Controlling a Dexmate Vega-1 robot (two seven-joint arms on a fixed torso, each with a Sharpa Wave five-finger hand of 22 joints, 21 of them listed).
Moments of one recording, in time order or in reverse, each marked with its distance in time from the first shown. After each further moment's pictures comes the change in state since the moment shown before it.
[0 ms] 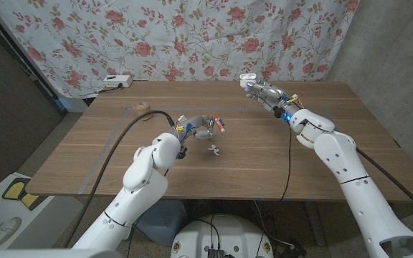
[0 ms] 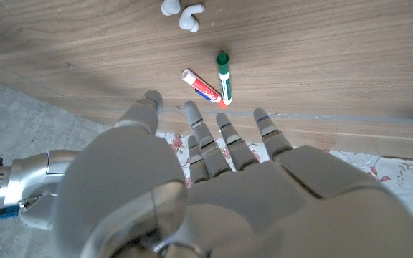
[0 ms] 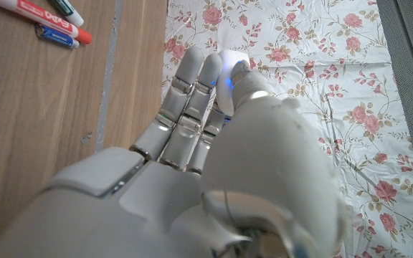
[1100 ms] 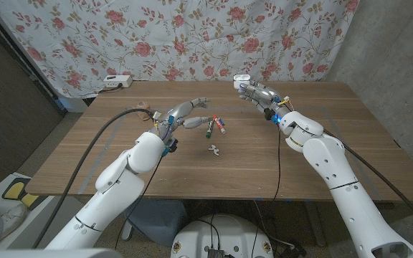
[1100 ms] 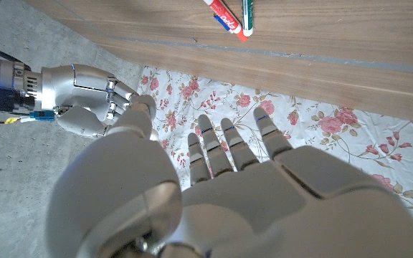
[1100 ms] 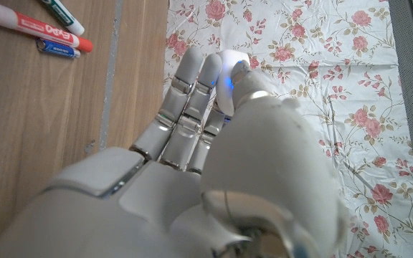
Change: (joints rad) left arm 0.083 0.119 -0.134 -0.009 -0.338 -0.257 0.316; left_hand -0.083 -0.012 0.002 -0.007 -0.015 0.034 0.016 0.014 0.000 -0.149 0.082 -0.191 -0.129 -0.060 0.023 -0.015 -0.097 0.009 0.002 0.000 -0.003; right arm -0.034 0.050 -0.062 -0.074 -0.063 0.006 -0.135; right_hand 0.001 -0.001 0.000 0.000 0.002 0.000 0.000 0.000 0.000 0.002 0.002 -0.003 0.000 0.000 0.000 -0.004 0.000 -0.007 0.003 0.000 0.000
